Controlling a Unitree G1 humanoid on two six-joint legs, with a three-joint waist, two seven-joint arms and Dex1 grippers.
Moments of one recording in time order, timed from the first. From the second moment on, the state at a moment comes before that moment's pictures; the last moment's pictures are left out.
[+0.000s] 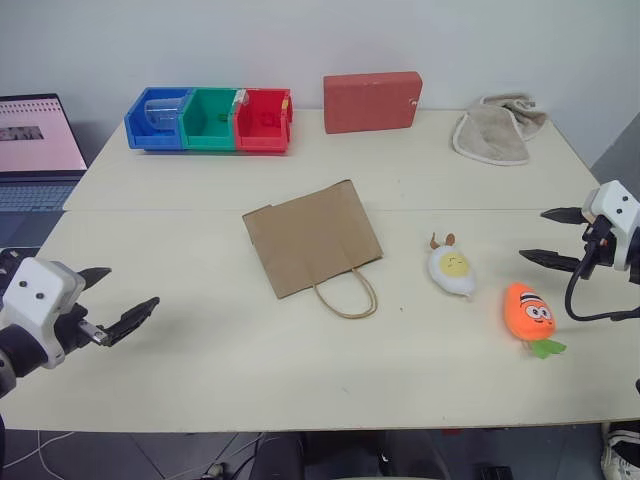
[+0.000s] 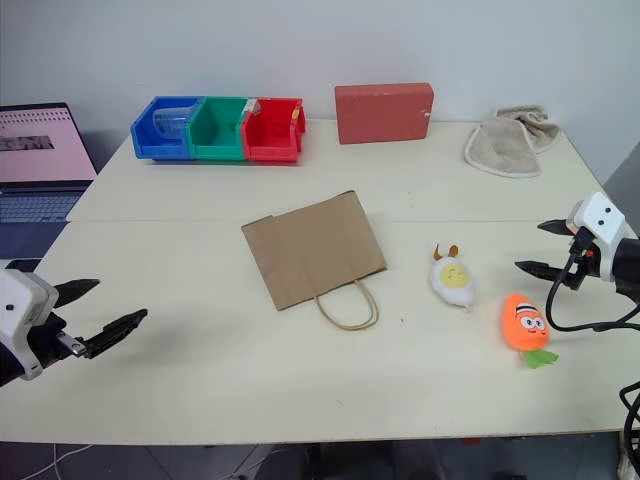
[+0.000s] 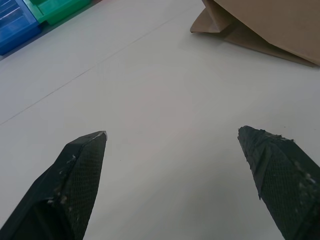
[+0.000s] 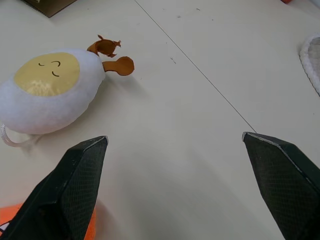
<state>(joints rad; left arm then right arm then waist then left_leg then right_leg) 0.33 0.88 0.68 -0.32 -0.45 0.40 -0.82 -0.57 -1.01 -0.12 0.56 0.18 0.03 1.26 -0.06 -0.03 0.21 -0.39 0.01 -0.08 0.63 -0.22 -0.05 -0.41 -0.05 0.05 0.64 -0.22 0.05</state>
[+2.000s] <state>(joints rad) -0.21 0.65 -0.16 -0.30 -0.28 0.29 -0.96 -0.14 -1.10 -0.27 -0.36 0.51 0.51 1.28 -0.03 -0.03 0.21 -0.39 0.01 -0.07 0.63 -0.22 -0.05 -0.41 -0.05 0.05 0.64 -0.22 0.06</state>
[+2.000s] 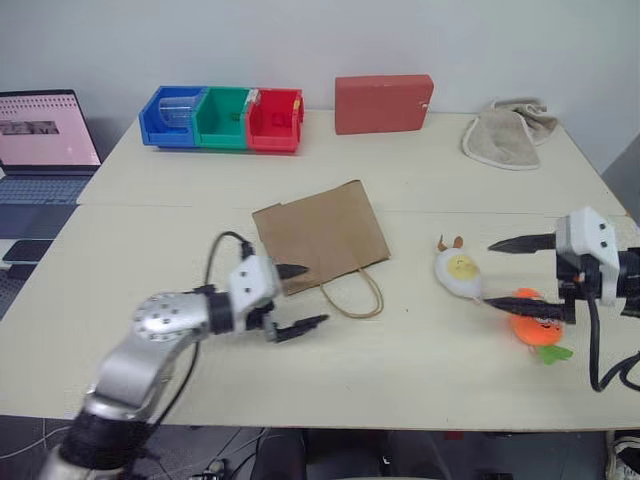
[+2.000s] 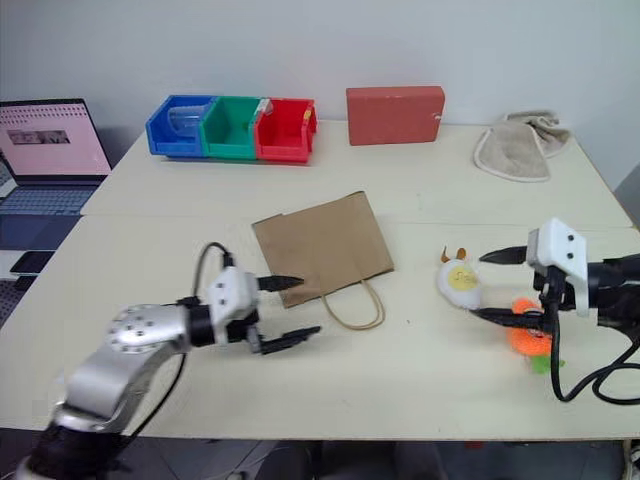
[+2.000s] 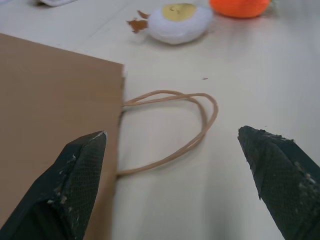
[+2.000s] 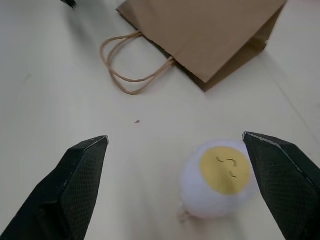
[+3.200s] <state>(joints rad) -0.40 0.45 -0.31 0.06 -0.14 0.07 -1.05 -0.03 -1.11 -0.34 -0.55 0.61 0.65 1.17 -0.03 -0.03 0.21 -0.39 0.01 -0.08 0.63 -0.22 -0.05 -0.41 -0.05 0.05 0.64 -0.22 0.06</state>
